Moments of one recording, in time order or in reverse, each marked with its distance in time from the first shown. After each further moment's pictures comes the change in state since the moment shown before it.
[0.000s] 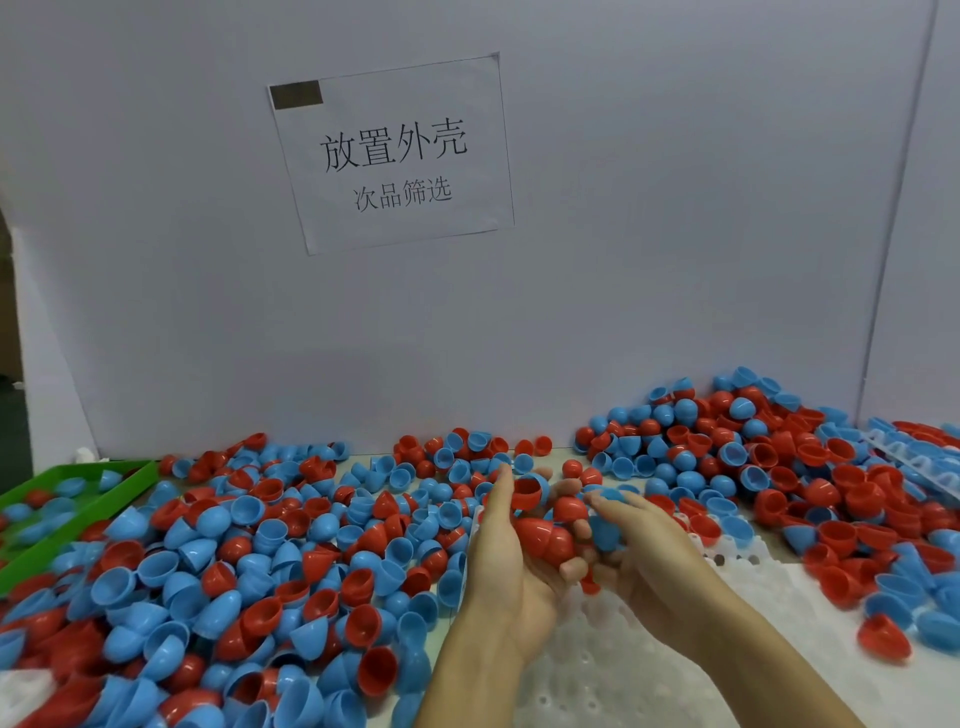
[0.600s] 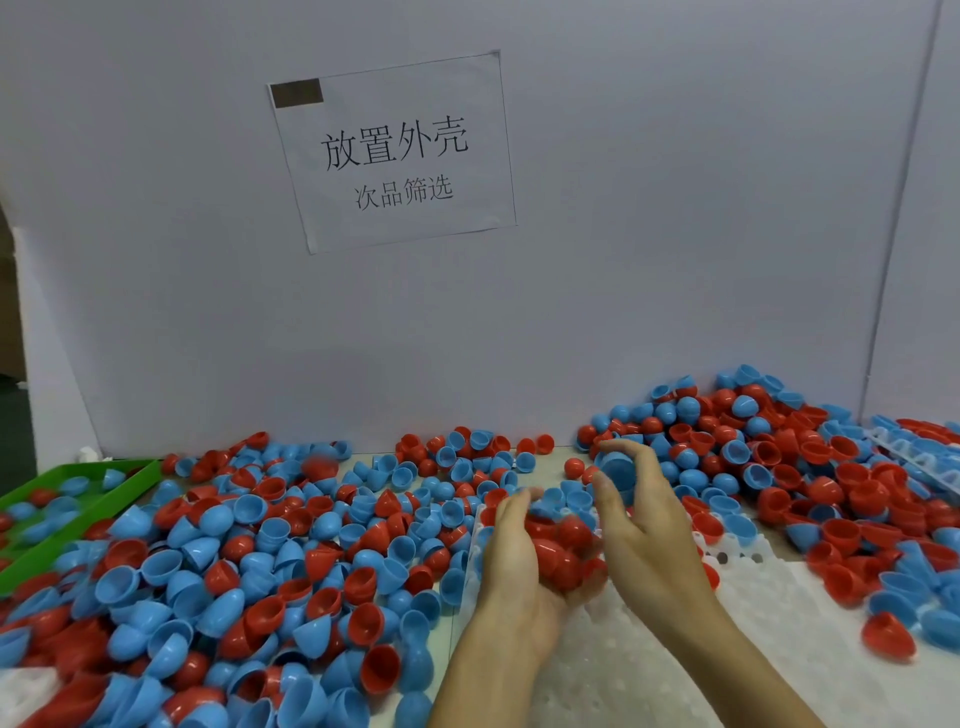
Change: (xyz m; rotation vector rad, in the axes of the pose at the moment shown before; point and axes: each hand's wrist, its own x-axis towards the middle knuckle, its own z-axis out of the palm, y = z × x) left_hand 0.002 -0.007 0.006 0.084 0.265 -0.103; right_hand -0.007 0.001 0.010 -0.625 0.257 -0.635
